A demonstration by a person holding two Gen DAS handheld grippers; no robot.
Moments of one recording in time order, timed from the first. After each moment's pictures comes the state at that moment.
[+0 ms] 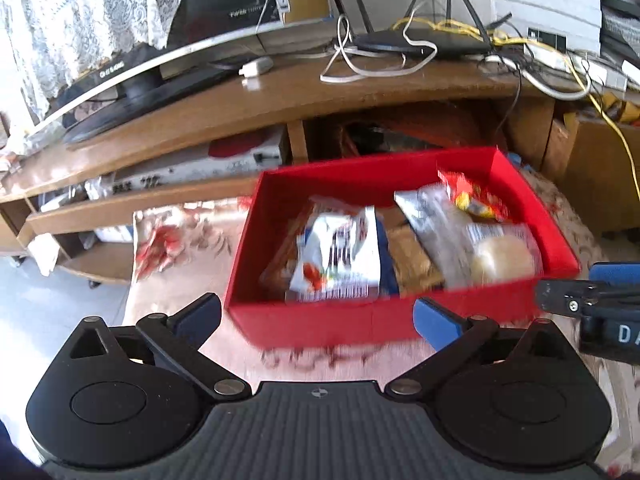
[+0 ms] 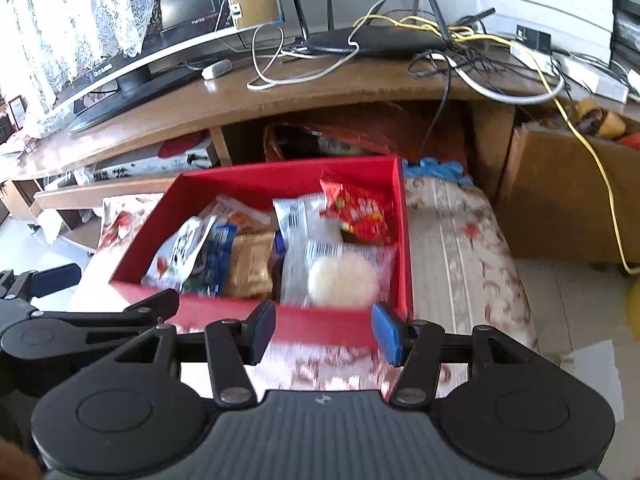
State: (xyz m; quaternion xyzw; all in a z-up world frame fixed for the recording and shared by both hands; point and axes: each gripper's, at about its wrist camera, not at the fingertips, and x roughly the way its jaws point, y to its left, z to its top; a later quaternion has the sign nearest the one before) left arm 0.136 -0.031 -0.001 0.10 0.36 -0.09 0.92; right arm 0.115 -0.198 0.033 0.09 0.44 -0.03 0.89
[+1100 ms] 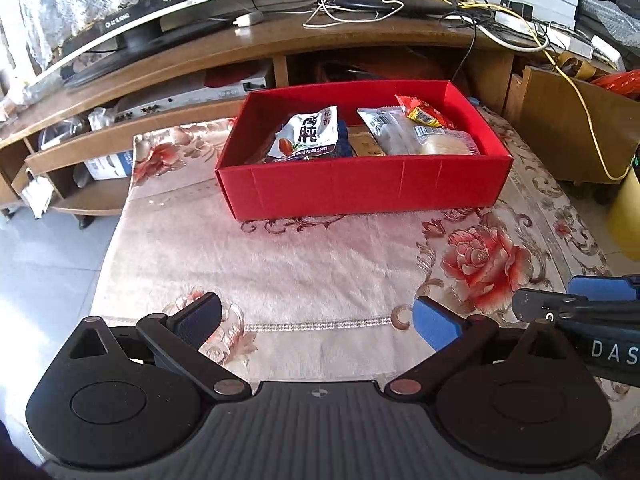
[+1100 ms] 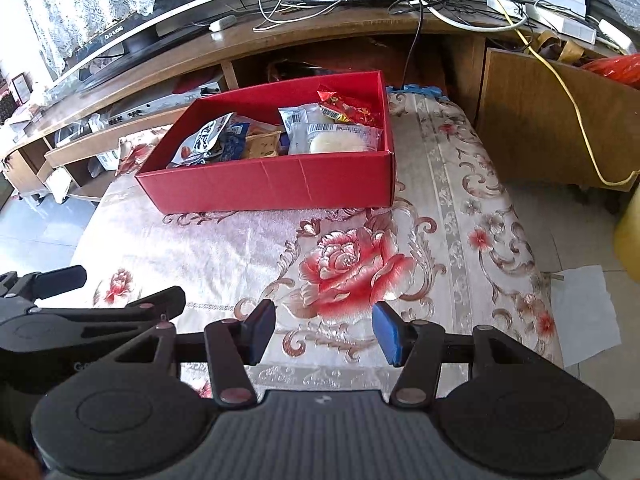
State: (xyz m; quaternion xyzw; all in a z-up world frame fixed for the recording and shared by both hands) left arm 0.042 -0.013 -0.016 0.08 0.41 -0.11 0.90; right arm 0.011 -0.179 0.022 0.10 0.48 -0.03 0.87
